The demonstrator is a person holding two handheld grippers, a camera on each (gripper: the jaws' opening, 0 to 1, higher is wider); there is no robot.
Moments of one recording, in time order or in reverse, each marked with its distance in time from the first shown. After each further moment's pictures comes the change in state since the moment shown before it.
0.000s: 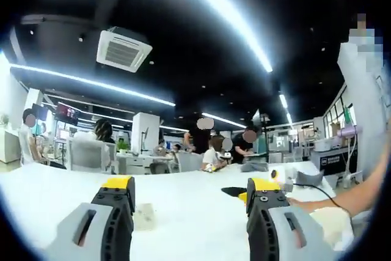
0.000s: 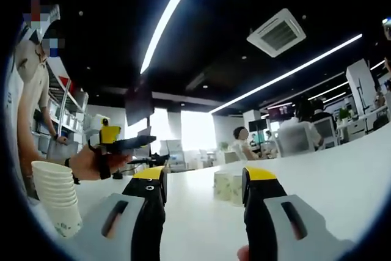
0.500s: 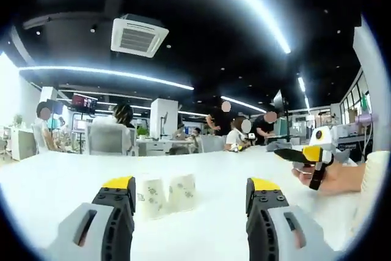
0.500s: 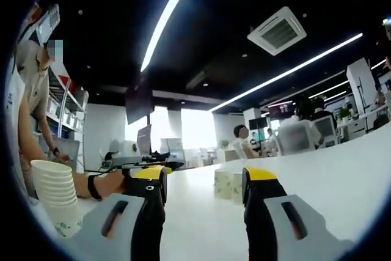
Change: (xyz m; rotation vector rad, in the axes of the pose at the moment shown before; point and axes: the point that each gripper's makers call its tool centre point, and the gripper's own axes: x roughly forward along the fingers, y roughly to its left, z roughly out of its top) left arm 0.012 0.055 -0.090 0.019 0.111 0.092; right arm 0.000 -0.004 -0.003 0.000 0.012 -0.001
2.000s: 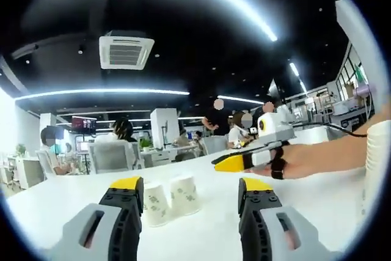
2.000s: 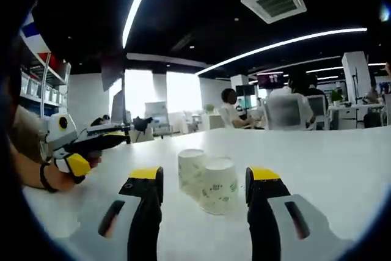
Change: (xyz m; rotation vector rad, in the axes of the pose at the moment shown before) left arm 0.001 0.000 0.016 0.162 -0.037 0.004; right arm 0.137 -0.082 -0.073 -0.063 0.338 -0.080
